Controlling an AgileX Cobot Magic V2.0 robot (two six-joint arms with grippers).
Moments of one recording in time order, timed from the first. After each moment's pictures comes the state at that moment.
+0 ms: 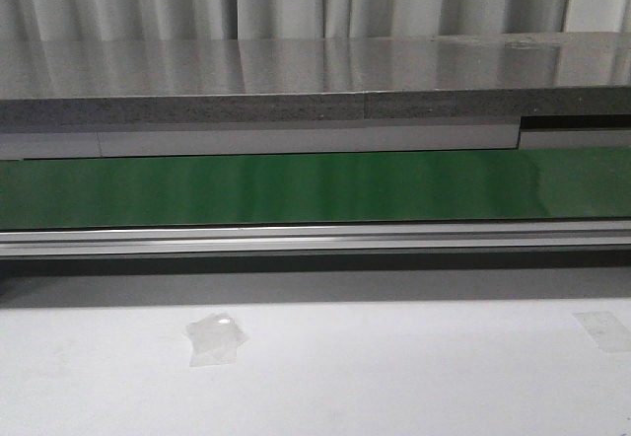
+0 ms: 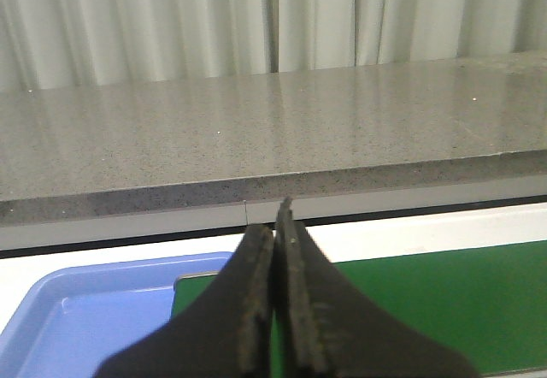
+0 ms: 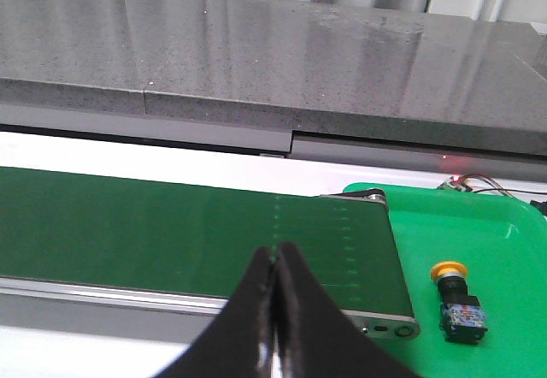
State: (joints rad) left arm -0.04 0.34 -0.39 -0.30 0.18 0.32; right arm -0.03 0.23 -0.49 0.07 0.50 -0.14
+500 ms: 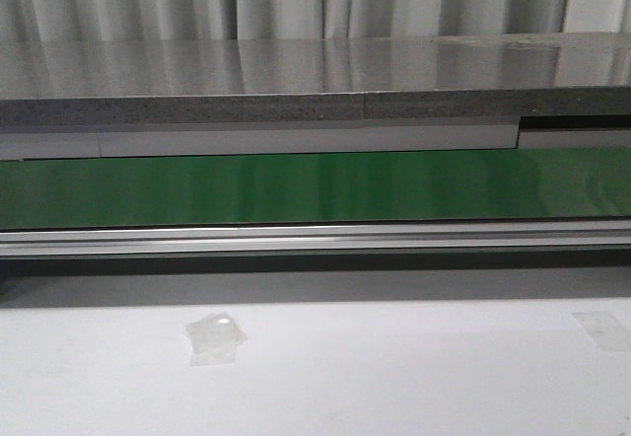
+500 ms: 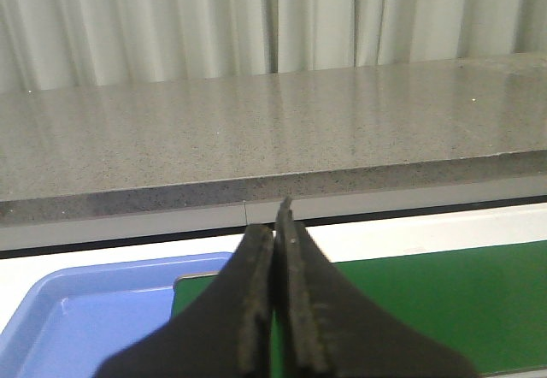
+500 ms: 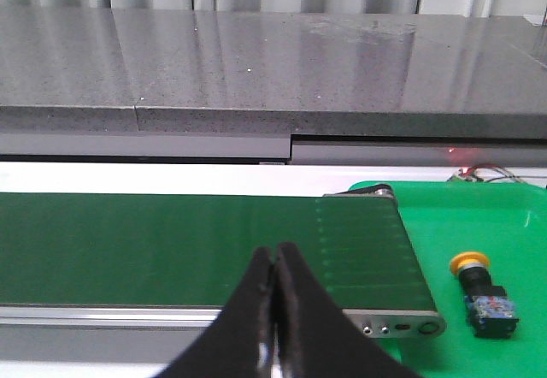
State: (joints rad) left arm -0.04 0.34 -0.39 -0.30 0.18 0.32; right arm -0.03 0.21 -0.31 0.06 0.29 -0.05
